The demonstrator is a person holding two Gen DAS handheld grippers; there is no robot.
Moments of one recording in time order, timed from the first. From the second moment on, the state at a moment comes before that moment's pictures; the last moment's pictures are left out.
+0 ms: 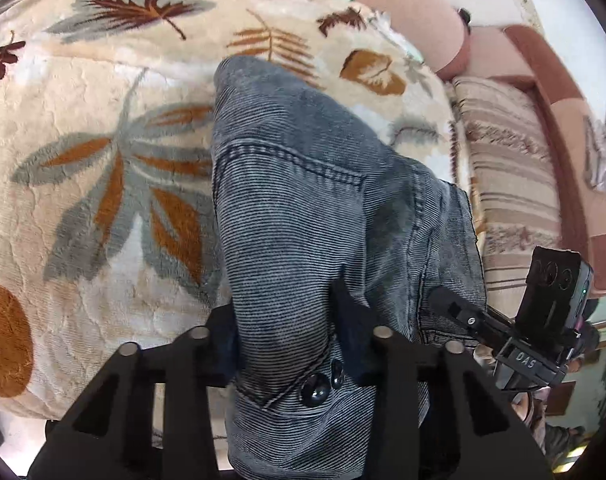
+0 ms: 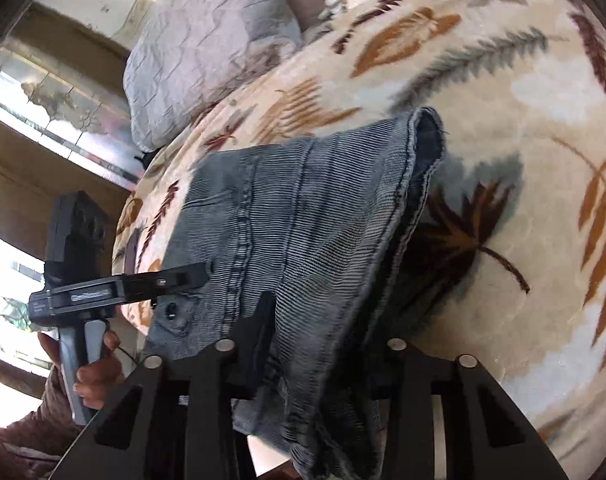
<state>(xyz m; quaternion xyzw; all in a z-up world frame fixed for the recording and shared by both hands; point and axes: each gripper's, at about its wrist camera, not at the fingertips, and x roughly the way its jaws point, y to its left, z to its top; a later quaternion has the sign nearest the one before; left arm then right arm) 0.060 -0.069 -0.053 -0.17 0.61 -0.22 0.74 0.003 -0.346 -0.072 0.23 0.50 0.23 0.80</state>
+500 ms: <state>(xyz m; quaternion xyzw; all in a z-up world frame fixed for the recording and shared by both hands) 0.129 -0.020 -0.027 -0.09 0.56 -0.09 0.82 0.092 -0.300 -0.033 0.10 0.47 0.12 0.87</state>
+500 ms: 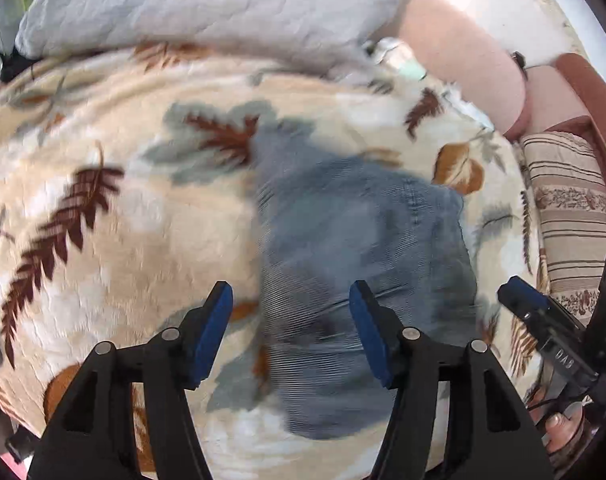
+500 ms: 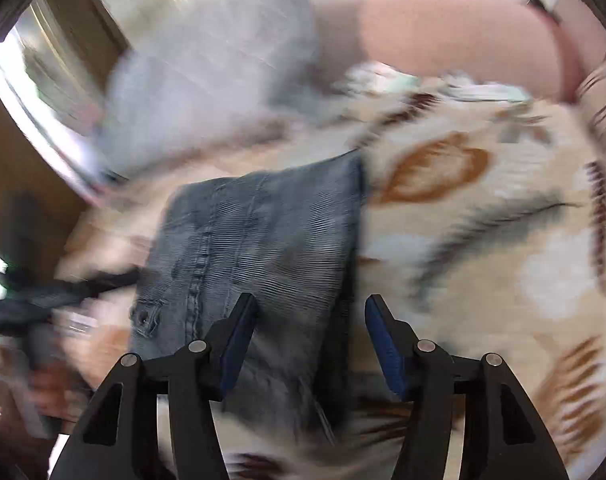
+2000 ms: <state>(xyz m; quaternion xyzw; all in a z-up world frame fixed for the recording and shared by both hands) -0.031 -0.074 -0.012 0.06 0.47 -0.06 0.88 -0.076 -0.291 0.008 -0.03 0.43 0.01 0.90</state>
